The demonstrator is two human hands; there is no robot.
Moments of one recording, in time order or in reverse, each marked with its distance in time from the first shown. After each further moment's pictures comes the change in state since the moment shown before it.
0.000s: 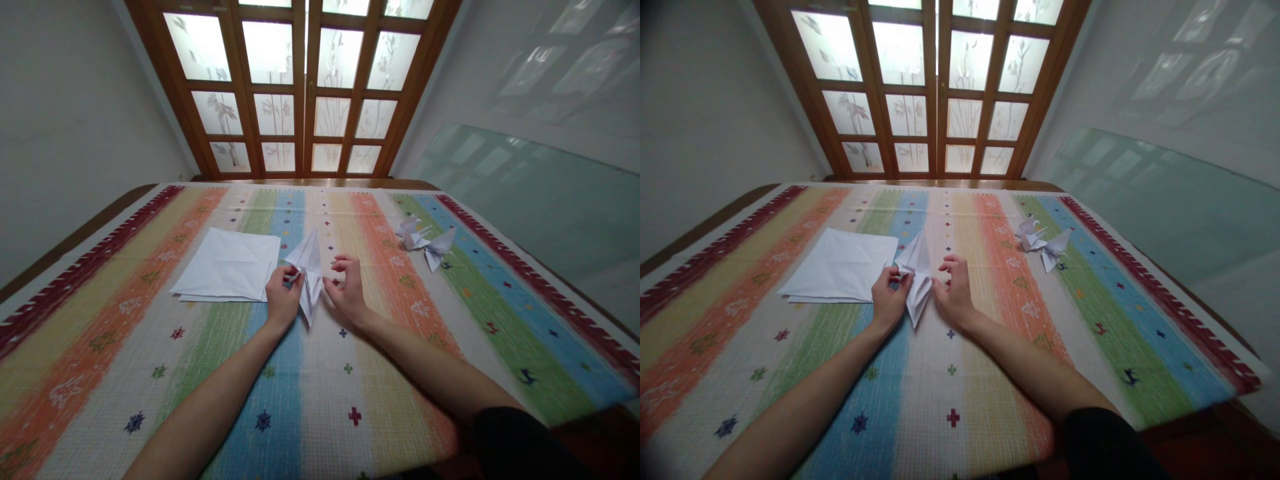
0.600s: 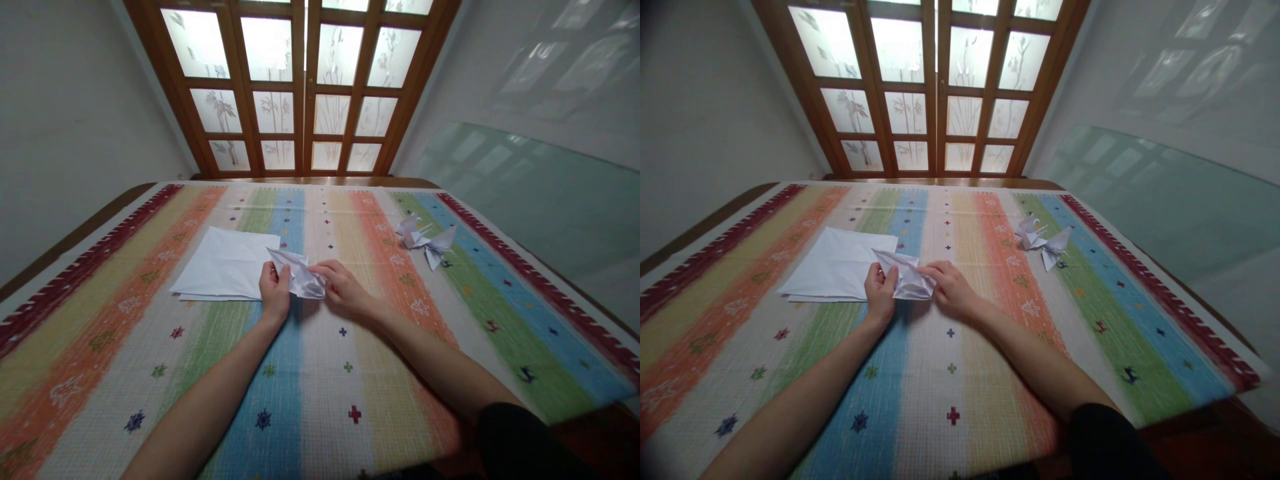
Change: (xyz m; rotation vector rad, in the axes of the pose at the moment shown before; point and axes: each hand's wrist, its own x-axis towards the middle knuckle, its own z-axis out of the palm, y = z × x) left_hand 0.011 -0.004 0.000 -0.352 0.098 -0.222; right_hand 0.016 0.008 -0.014 -0.162 -0.495 -0.308
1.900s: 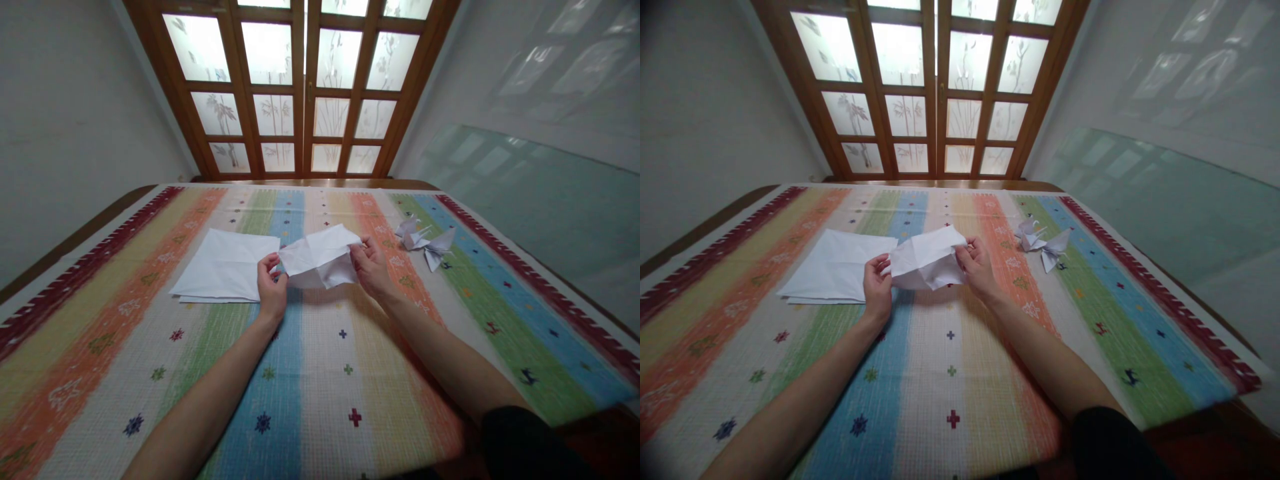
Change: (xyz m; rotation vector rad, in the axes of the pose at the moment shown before) left_hand 0.010 -0.009 -0.005 -0.021 0.059 0.075; right_hand 0.023 0.005 -0.034 0.867 0.527 0.438
